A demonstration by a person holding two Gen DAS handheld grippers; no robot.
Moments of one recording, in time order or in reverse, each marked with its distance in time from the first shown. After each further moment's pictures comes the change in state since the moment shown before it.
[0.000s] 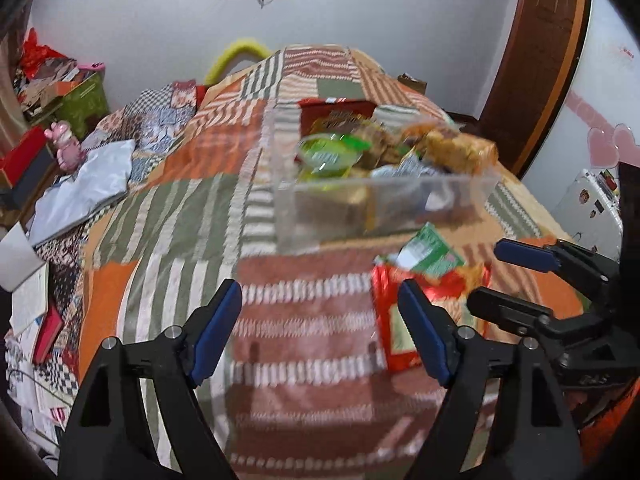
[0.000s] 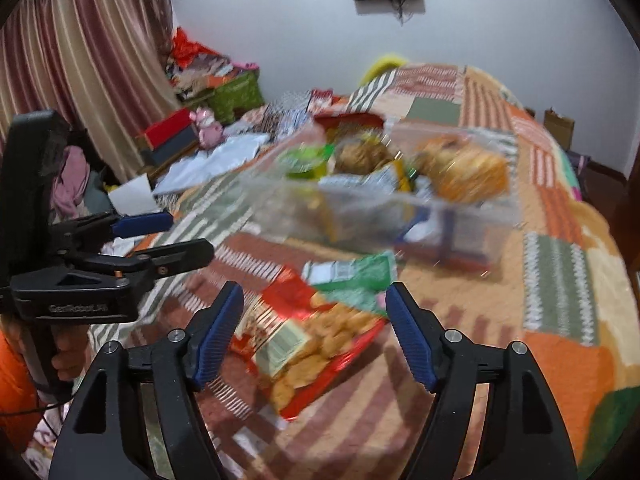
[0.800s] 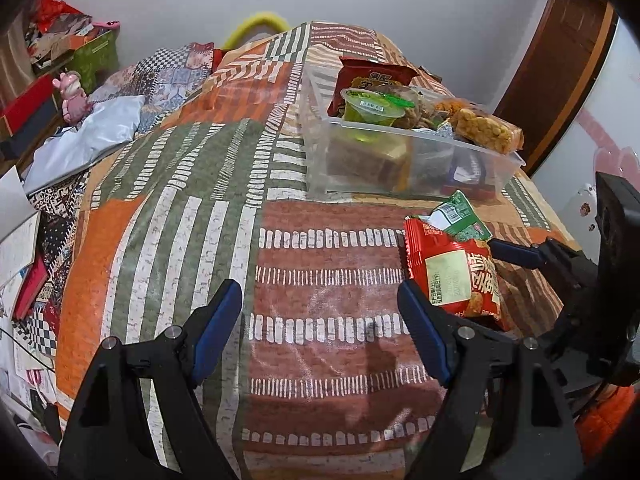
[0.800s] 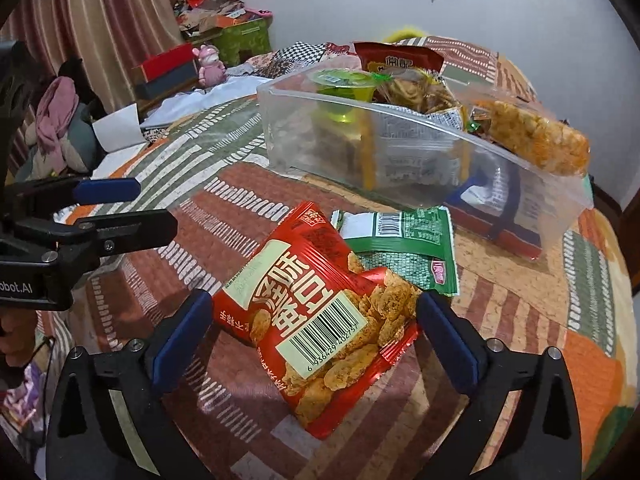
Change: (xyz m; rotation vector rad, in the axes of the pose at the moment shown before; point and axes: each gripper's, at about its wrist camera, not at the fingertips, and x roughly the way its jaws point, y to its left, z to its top) left arm 0.014 0.031 -0.029 -0.114 0.057 -0.028; right arm 0.051 0.027 -0.017 -0.133 0.139 -0.067
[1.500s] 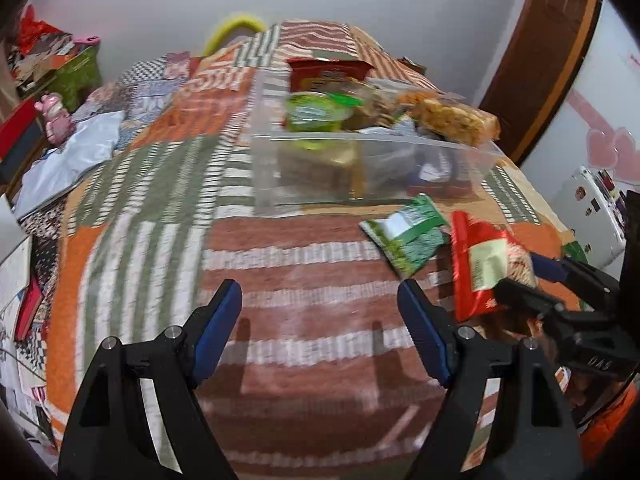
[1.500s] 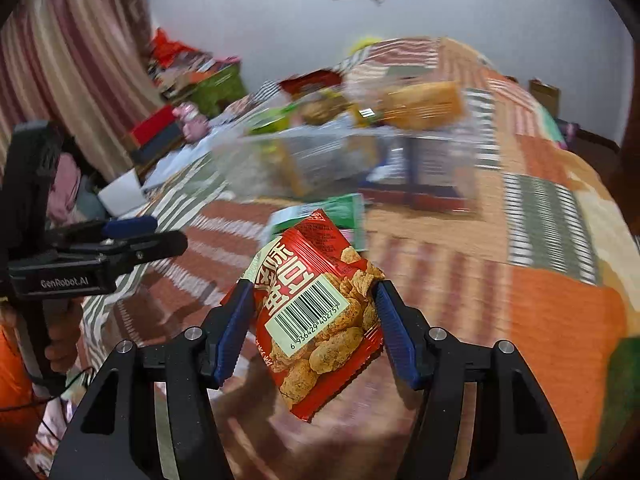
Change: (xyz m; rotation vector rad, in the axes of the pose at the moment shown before) left arm 0.018 -0.050 0.016 0.077 0.025 -0.017; right arm -0.055 -0.061 -0.034 0.230 -0.123 0.049
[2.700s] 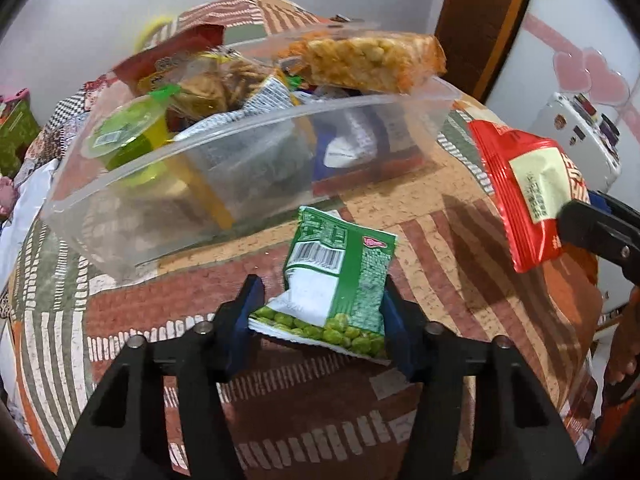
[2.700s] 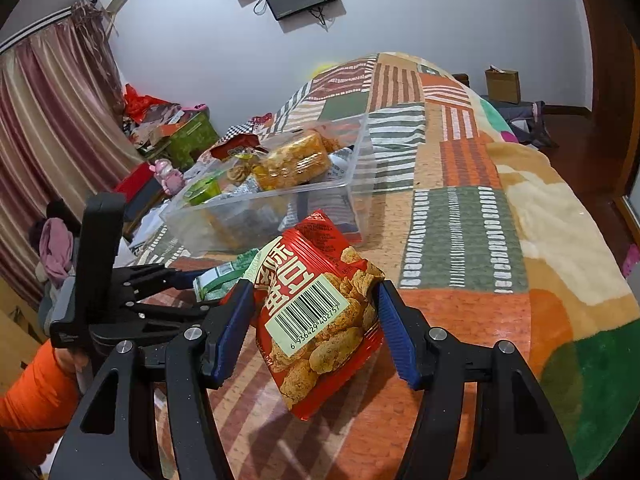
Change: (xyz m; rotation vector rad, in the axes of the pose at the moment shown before) left arm 0.074 -0.078 0.020 0.236 0.090 -0.055; right arm -0.039 -0.068 0.011 0.147 -0.102 -0.002
